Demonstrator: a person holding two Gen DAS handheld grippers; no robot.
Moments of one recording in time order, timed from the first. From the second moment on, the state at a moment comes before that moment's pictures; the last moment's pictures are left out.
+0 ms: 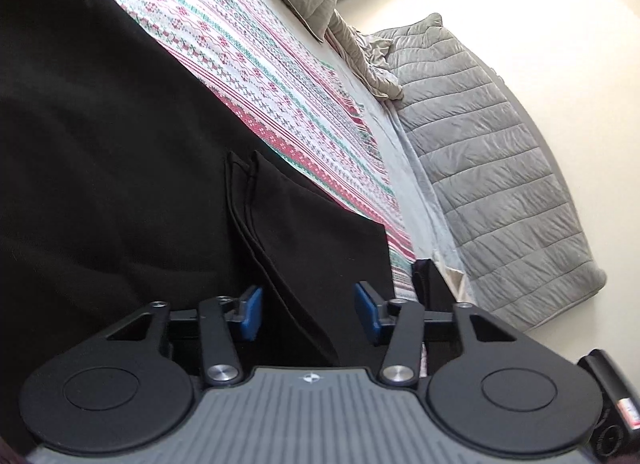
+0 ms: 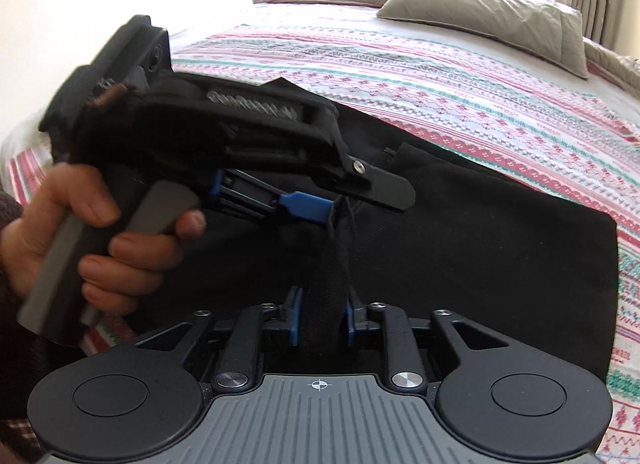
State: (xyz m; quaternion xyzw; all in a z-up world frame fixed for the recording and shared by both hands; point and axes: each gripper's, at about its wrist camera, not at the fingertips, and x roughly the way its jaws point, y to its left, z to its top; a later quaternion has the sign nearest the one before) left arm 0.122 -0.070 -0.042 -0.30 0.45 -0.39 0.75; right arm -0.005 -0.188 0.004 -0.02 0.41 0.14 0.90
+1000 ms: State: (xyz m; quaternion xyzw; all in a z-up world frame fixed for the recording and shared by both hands) left arm 0.112 0.026 -0.001 -0.13 0.37 -0.22 0.89; right arm -0.015 -0.235 -0.001 0.03 0.42 0.09 0.90
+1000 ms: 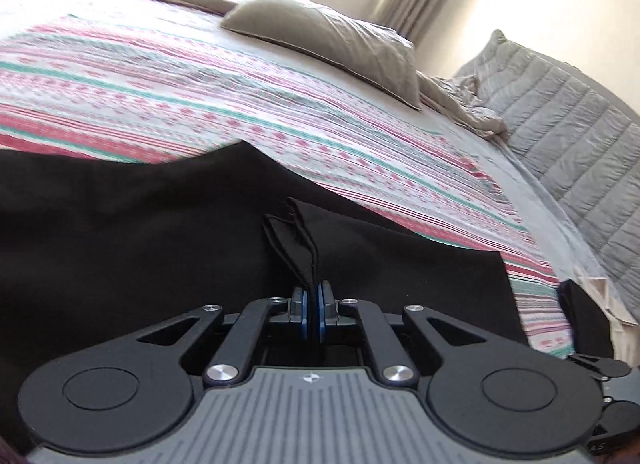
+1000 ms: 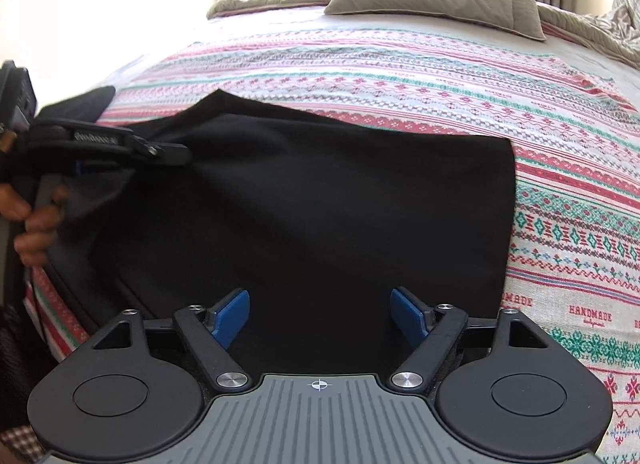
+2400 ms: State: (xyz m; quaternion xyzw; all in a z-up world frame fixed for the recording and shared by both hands) left arm 0.117 0.251 0.001 -0.24 0.33 -0.07 0.91; right arm 0.034 -0.140 -0.016 -0.06 0.43 0.13 0.89
